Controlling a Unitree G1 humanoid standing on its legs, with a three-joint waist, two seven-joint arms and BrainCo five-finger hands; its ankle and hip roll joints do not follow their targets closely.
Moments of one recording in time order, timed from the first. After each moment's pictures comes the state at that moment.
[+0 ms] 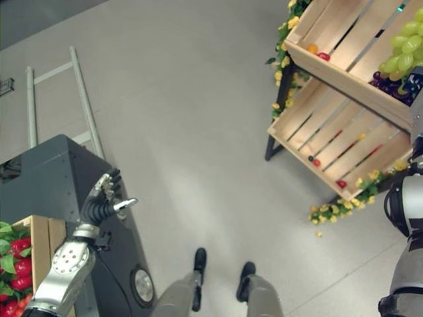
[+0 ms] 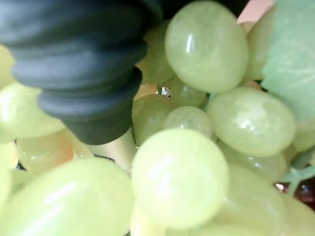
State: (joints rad) left arm 0.13 0.57 -0.10 0.06 -0.35 -0.26 0.13; right arm -1.32 -0.98 0.37 1.26 0.62 -0.09 -0.32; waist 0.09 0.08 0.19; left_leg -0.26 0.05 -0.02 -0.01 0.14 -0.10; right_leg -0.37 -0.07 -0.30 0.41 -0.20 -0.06
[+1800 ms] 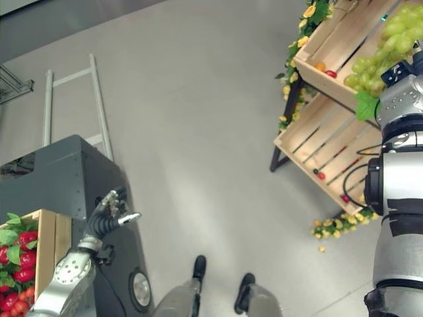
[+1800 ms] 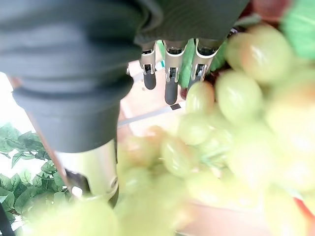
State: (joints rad) left arm 0.17 0.59 -0.17 0.07 -0.37 -0.17 0.10; right arm -1.46 -0.85 0.22 1.47 1.00 -0.06 -0.40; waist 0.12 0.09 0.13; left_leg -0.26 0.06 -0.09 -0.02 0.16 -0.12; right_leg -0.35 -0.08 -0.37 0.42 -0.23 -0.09
